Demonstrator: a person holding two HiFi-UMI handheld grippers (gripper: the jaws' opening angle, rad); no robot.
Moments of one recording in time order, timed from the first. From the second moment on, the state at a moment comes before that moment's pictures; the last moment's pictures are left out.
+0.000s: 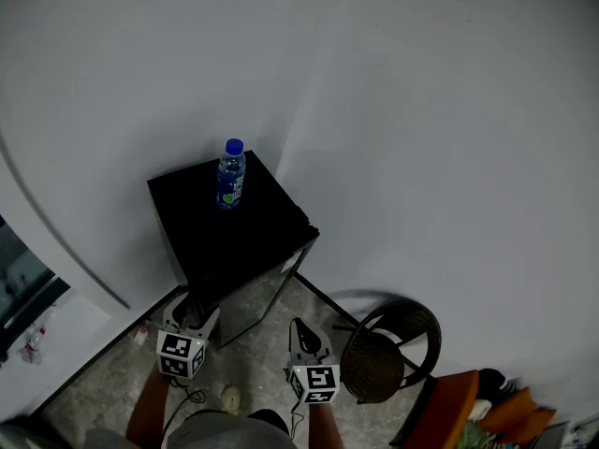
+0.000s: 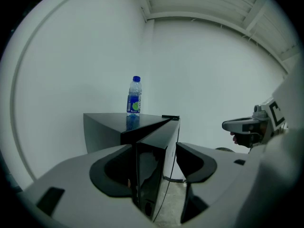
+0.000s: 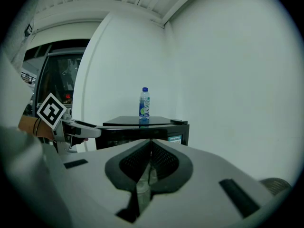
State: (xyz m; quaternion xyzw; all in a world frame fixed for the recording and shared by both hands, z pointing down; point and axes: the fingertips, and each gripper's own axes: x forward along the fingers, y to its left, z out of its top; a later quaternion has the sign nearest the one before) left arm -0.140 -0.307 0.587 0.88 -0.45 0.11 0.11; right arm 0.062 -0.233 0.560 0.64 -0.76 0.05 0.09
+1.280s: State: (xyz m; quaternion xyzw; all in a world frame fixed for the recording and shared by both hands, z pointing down) left arm -0.134 -0.298 0.590 0.87 -0.47 0.12 0.10; right arm 0.092 -0.206 0.562 0.66 -0.75 0.05 0.09
